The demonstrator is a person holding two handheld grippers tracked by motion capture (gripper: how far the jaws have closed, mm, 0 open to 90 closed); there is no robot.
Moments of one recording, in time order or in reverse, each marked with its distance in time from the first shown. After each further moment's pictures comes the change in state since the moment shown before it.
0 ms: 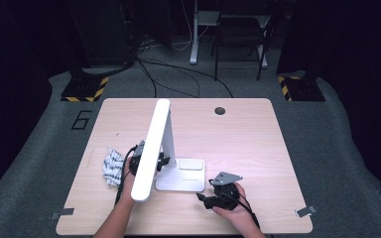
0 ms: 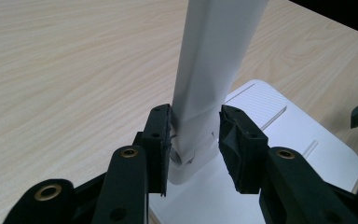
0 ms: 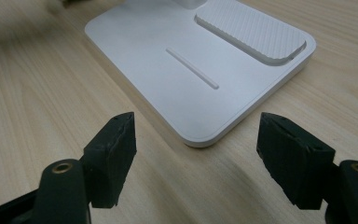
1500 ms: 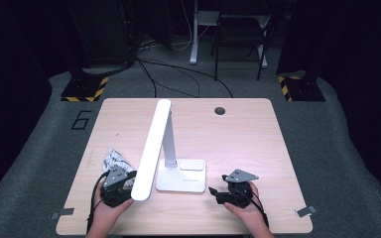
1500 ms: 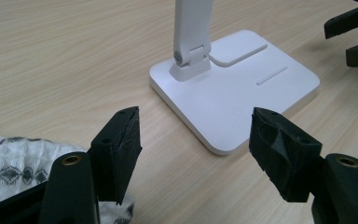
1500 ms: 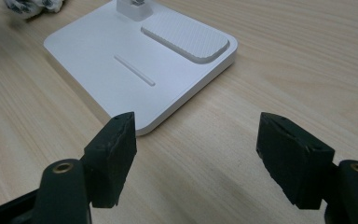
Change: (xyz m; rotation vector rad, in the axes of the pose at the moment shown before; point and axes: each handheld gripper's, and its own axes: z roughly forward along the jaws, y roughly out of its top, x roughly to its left) left arm -0.023 -0.049 -0.092 -0.009 0.092 0.014; right arm -0.026 -0.011 -0.024 -0.058 -0.087 0.052
